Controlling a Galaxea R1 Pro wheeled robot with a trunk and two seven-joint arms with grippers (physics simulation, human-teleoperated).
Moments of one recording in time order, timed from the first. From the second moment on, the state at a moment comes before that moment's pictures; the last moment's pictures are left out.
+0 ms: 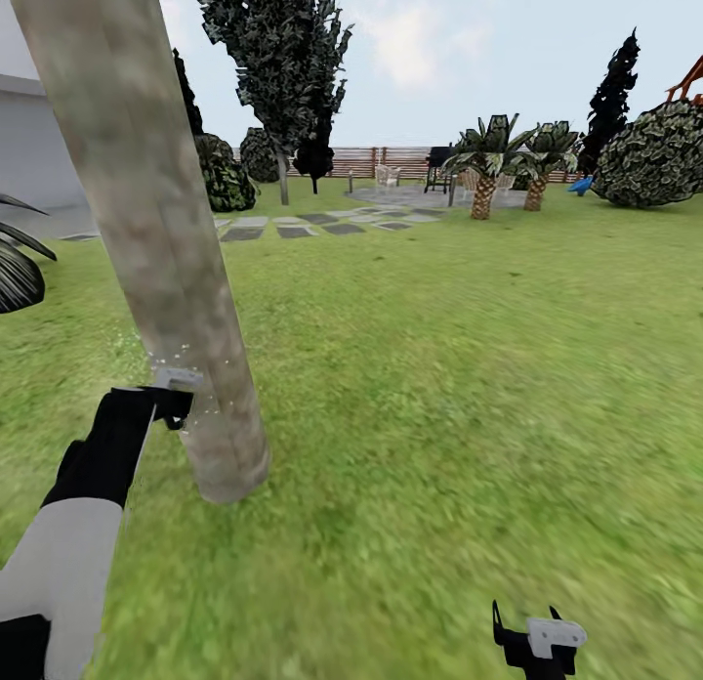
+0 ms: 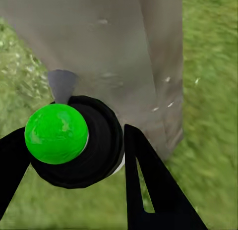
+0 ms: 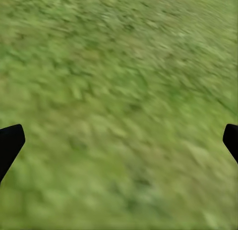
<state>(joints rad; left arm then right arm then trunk) -0.86 0.15 0.19 -1.04 -0.44 0.74 -0.29 -0.41 -0.07 -0.41 -0.05 0.50 -0.83 -0.25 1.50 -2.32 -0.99</state>
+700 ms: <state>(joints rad) -0.85 0.28 0.13 -1.02 -0.43 0.84 -0.43 -0.41 -0.07 -0.41 -0.05 0.50 -0.83 -0.25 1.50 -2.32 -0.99</state>
